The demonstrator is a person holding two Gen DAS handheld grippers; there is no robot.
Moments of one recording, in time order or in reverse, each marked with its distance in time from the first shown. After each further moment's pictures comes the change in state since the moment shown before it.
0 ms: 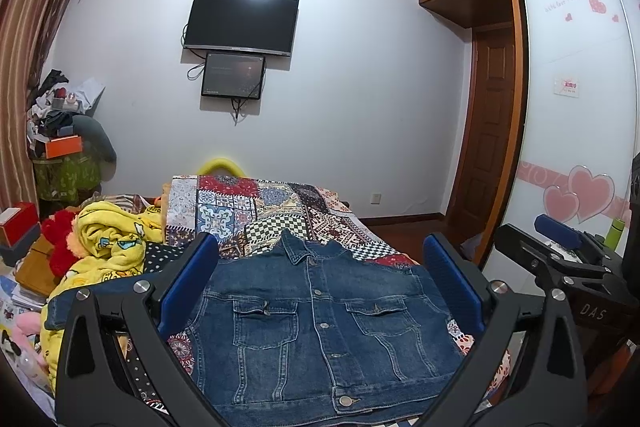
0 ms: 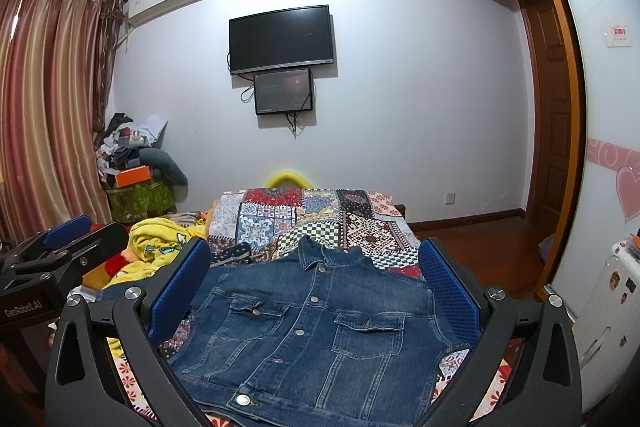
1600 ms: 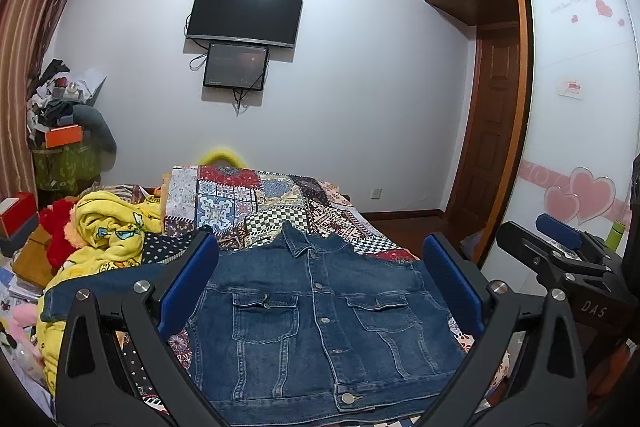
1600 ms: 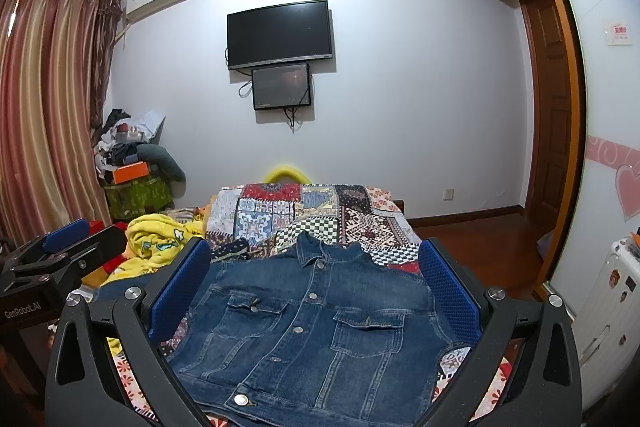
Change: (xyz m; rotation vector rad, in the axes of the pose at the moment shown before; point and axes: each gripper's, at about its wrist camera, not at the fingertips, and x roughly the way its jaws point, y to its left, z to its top) left arm 0.012 0.007 -0.005 -0.024 0.027 0.002; right arm 0.008 0.001 -0.002 -0.003 0.021 -0.009
